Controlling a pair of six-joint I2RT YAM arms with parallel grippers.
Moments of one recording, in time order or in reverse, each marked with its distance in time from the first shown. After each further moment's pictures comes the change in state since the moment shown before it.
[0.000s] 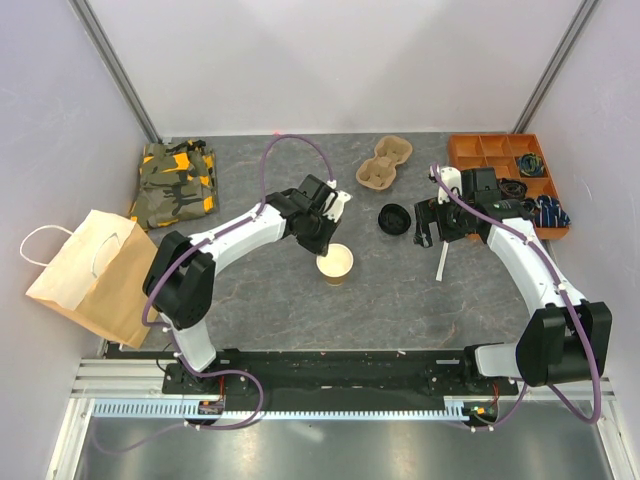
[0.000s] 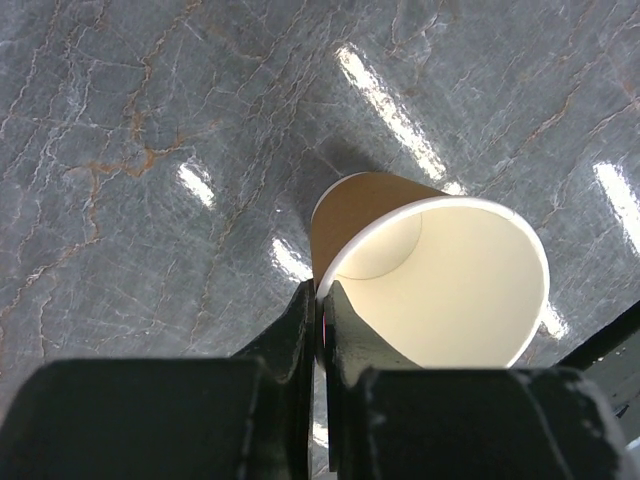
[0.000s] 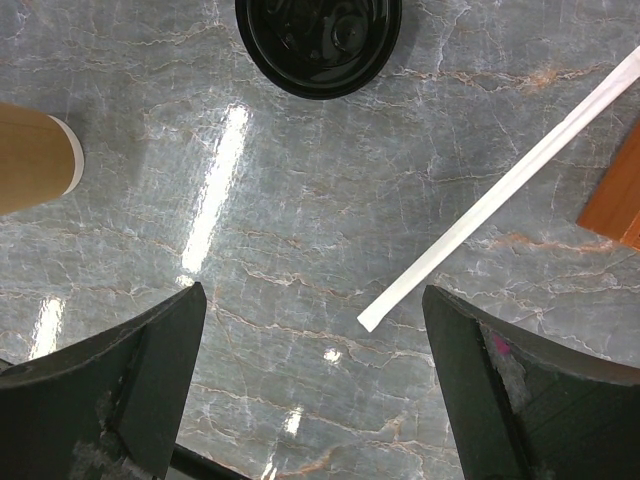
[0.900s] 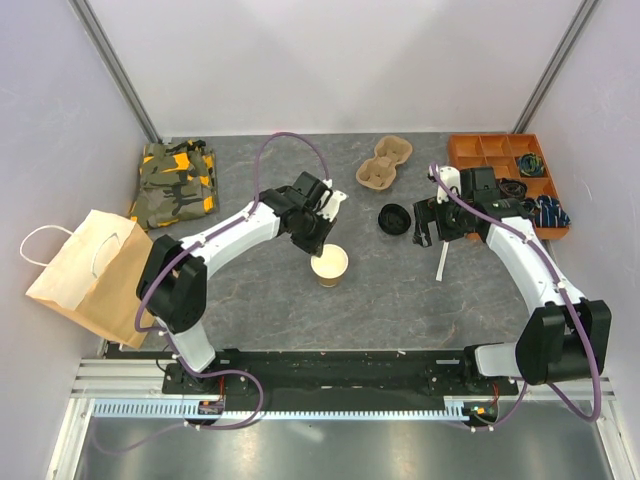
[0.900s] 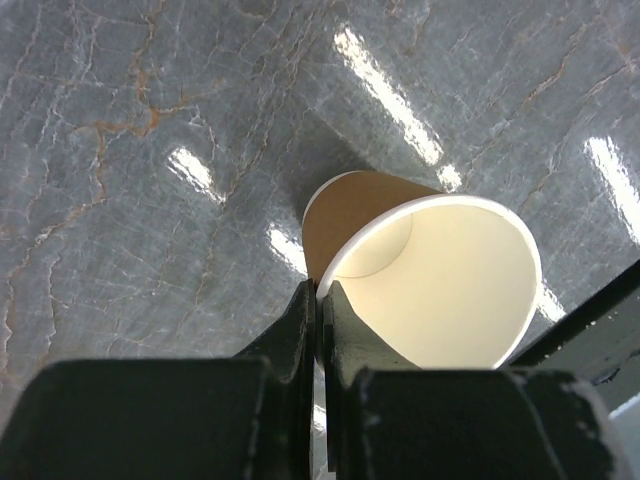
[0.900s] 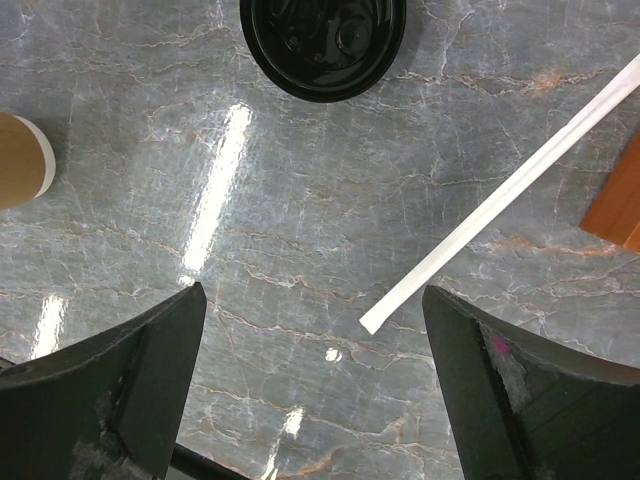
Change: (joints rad) left arm 0.023 -0.040 0.014 -0.089 0.021 0.023; right arm 0.004 0.013 0.007 0.000 -0.003 0.003
